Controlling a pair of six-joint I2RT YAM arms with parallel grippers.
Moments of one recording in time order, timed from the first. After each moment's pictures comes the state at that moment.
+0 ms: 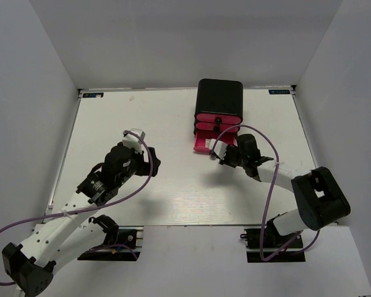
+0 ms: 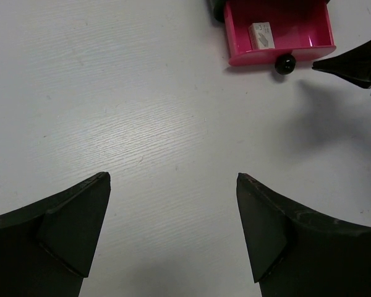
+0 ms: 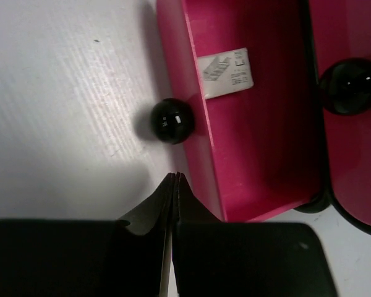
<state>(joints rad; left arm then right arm) -0.63 0.77 0.69 -0.39 -0.16 -0.30 0.45 1.43 0.59 0.17 -0.34 -0.85</state>
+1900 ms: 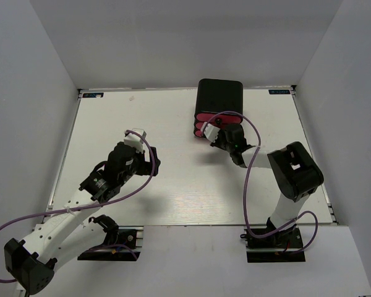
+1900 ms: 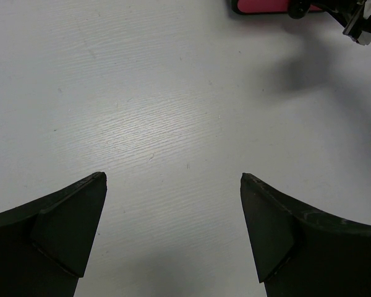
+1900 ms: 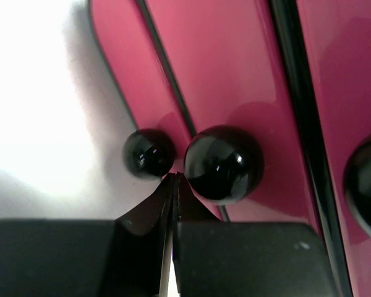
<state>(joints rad) -0.63 0.81 0.69 -0.39 -0.20 -0.30 0.48 1.77 0.81 0.45 -0.01 -0.83</state>
